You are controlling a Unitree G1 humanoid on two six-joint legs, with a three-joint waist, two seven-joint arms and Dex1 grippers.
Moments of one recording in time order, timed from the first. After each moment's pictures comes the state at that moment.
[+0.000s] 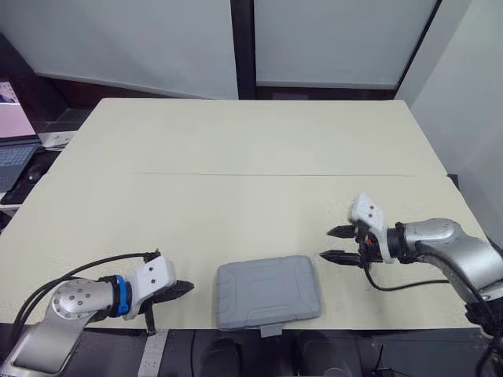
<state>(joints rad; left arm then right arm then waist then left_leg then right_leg) 0.23 0.87 0.04 -0.25 -0.17 0.21 -1.01 -0.32 -0.89 0.28 -0.24 0.23 0.60 0.96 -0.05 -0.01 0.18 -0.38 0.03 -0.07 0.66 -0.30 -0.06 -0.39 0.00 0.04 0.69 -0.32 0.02</state>
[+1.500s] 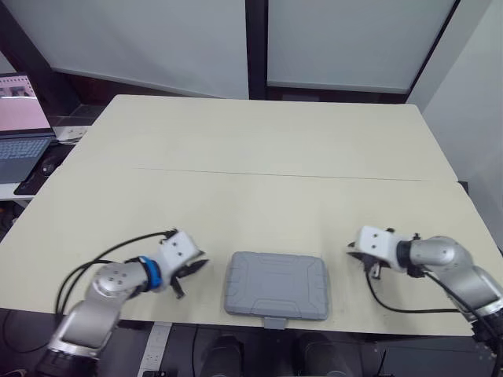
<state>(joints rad) 0.01 0.75 0.04 -0.12 -0.09 0.24 -0.80 -0.18 -0.84 0.14 0.02 -0.02 0.13 0.88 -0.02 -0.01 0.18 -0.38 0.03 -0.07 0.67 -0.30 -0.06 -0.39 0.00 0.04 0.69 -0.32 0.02</state>
